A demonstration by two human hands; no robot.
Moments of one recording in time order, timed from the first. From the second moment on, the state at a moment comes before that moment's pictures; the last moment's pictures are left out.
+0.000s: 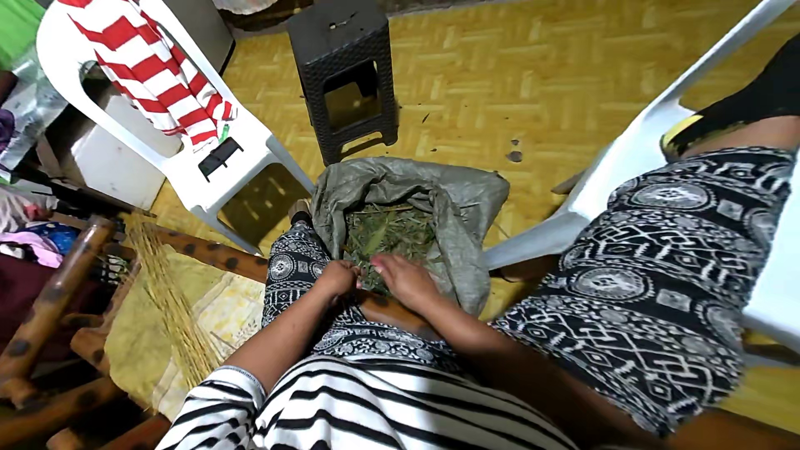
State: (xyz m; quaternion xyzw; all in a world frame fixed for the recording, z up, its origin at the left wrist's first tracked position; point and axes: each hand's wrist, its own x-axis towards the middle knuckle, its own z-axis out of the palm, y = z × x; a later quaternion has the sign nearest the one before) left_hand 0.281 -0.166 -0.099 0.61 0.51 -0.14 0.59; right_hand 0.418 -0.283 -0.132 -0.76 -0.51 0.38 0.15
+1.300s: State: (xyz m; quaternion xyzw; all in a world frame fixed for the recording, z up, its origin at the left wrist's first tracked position) left_hand 0.271 -0.167 -0.100 0.65 0.49 -0.19 0.54; right_hand 0.449 -0.276 -0.148 -0.86 -0.38 0.34 0.11
